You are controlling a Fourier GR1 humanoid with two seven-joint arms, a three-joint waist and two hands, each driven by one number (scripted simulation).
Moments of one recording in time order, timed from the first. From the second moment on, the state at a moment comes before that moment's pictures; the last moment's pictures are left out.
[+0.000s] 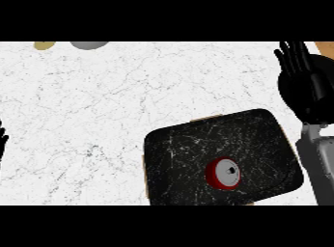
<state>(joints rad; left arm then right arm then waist) 0.08 0.59 -0.06 -1.43 0.28 0.41 0.11 -0.41 -0.29 -0.01 -1.47 -0.20 -0.09 0.01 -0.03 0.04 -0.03</state>
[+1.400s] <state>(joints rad) 0.06 0.58 -0.15 -1.53 0.21 0.30 0.07 0.39 -0.47 0.32 -2.31 0.71 -0.27 0.76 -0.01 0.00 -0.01</state>
